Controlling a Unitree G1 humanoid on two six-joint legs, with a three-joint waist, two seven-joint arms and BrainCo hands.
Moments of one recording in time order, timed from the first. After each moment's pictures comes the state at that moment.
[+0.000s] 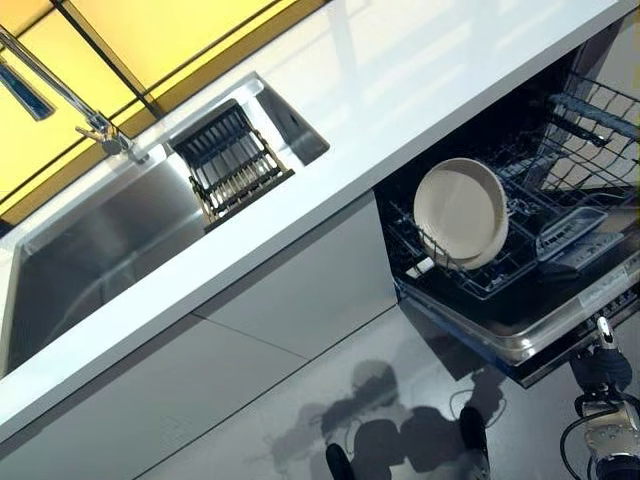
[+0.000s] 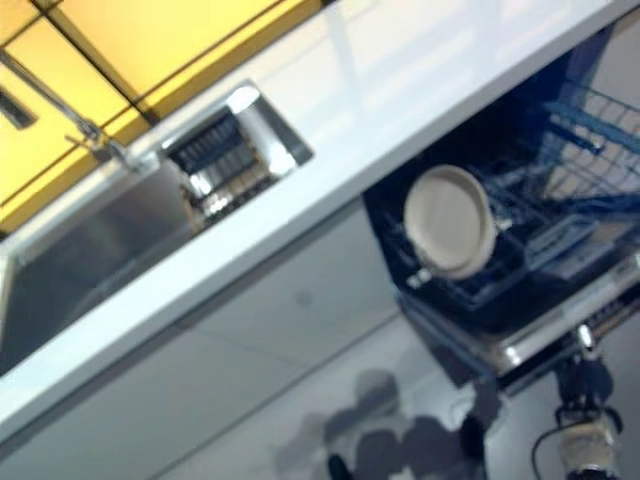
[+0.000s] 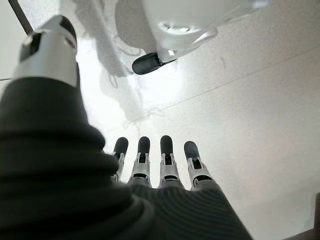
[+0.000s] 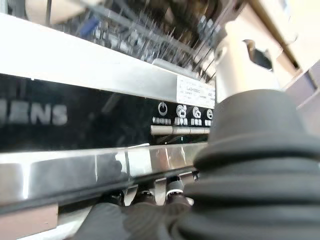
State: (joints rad) left arm -0.08 0.20 -0.18 1.24 -0.33 0.12 -0.09; right arm -0.22 -0.64 -0.22 0.80 1.41 -0.13 0.28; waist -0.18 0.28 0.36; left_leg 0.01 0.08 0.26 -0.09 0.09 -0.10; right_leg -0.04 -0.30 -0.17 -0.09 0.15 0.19
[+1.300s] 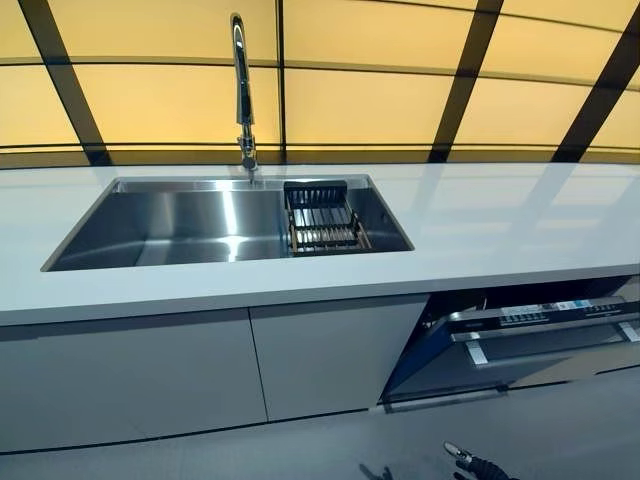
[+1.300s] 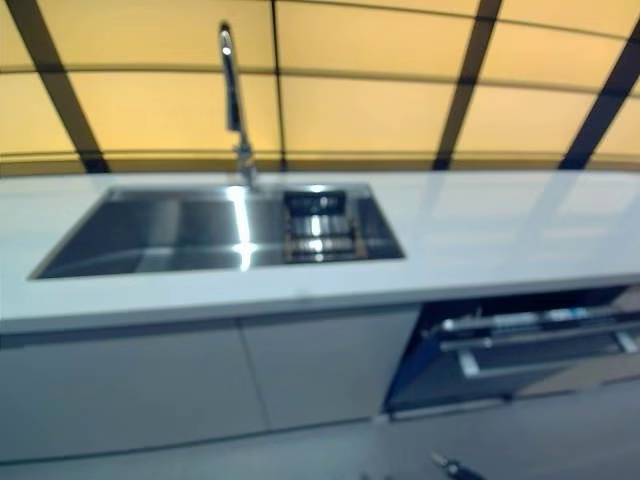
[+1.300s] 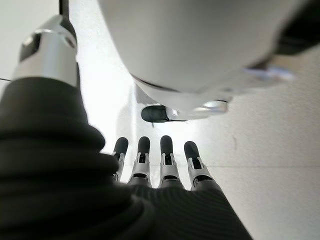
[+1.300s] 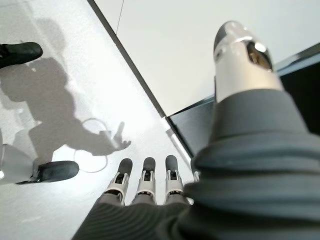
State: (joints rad) left arm -0.02 0.28 -0.17 1.24 -0.33 0.21 -0.02; right arm -0.11 -0.35 -0.02 1.11 0.61 0.18 0.23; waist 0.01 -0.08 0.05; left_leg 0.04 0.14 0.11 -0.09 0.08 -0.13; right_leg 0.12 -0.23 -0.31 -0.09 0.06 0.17
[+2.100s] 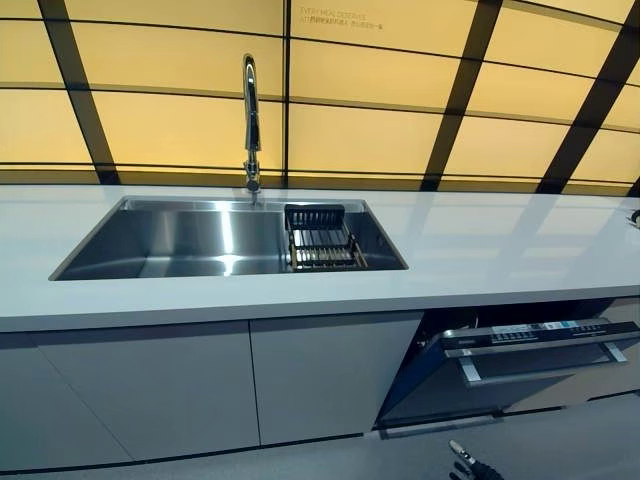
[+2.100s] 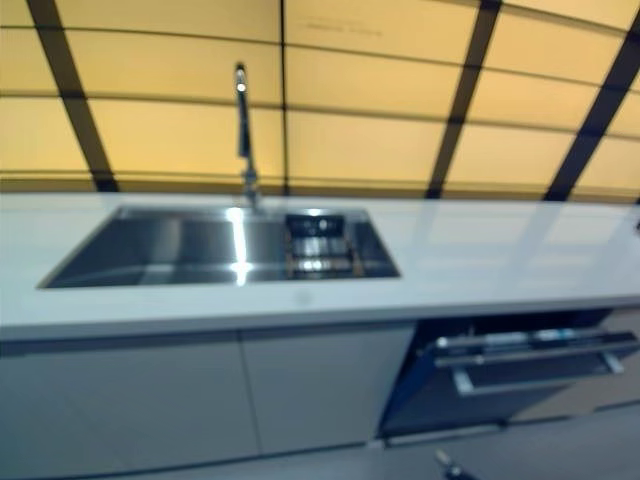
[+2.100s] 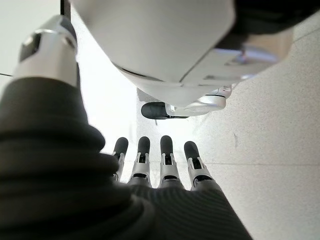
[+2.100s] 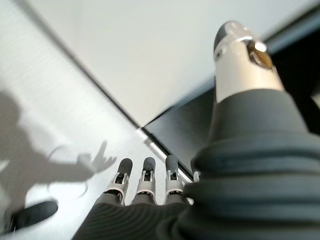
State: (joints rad) left arm 0.03 0.29 -0.14 1.27 -0.30 0.20 -0.01; right arm -0.07 -0.33 -0.13 1.10 0.88 0.18 0.20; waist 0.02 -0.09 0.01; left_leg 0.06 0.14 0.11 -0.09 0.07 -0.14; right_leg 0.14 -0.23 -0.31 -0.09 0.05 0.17
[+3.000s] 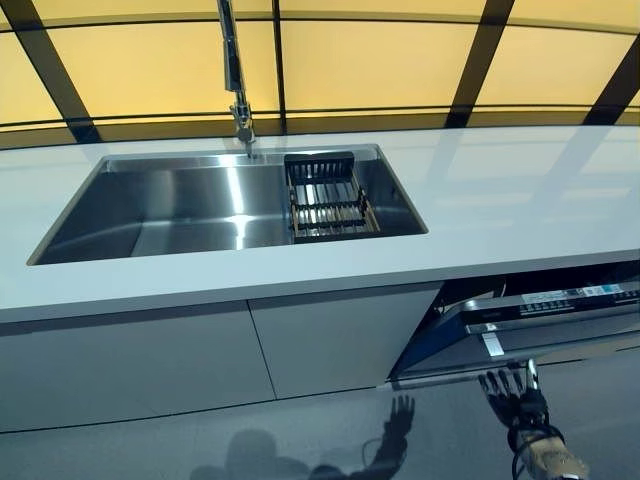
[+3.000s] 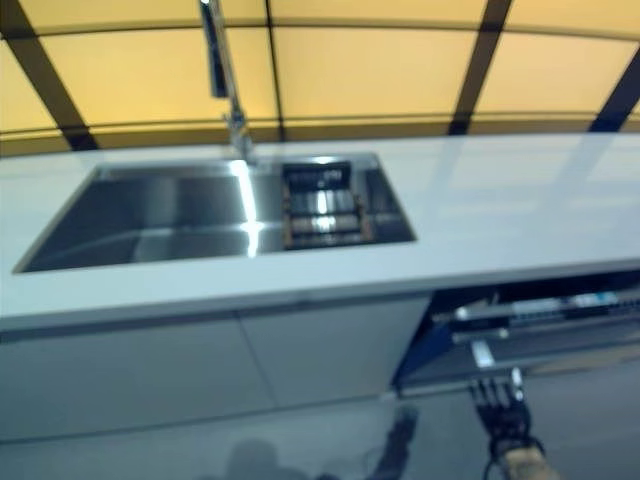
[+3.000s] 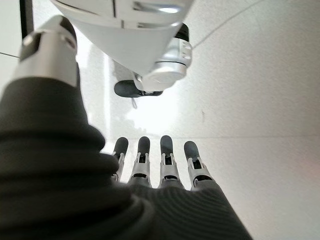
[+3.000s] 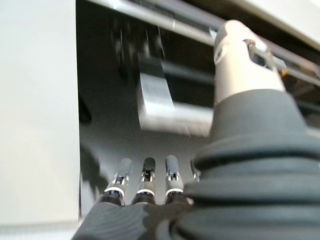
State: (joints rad) left arm 0.06 0.31 -0.13 1.29 -0.30 0.11 -0.05; right arm -0.27 -0.41 -0.27 0.91 1.57 0.13 0.18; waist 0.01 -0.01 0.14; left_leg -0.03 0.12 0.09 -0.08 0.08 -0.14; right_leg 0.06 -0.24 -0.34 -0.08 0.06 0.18
